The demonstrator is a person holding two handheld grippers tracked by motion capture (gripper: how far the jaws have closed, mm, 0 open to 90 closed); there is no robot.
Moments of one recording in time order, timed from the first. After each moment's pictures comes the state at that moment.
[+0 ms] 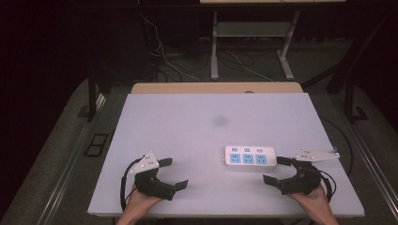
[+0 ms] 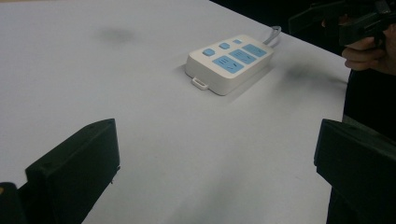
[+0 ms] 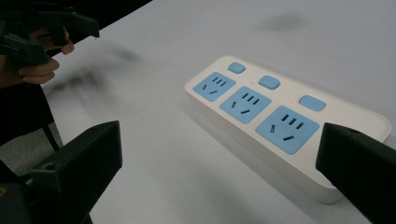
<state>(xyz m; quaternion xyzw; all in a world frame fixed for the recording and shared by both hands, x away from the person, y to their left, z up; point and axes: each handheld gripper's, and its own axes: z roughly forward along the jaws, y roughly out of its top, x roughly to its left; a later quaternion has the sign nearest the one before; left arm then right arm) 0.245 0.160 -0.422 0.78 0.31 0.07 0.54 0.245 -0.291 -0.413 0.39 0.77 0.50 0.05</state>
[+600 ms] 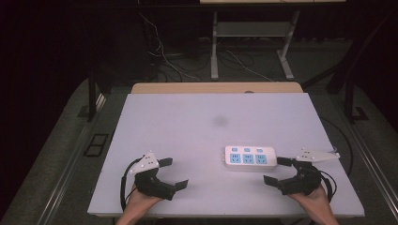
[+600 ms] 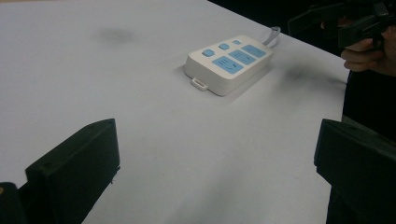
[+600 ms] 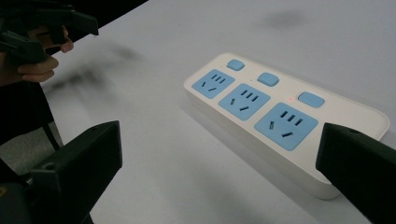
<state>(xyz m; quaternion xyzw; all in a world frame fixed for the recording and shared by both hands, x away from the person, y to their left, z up) 0.245 0.161 -0.422 0.78 0.31 0.06 0.54 0.245 -0.292 -0.414 0.39 0.77 0.50 0.05</state>
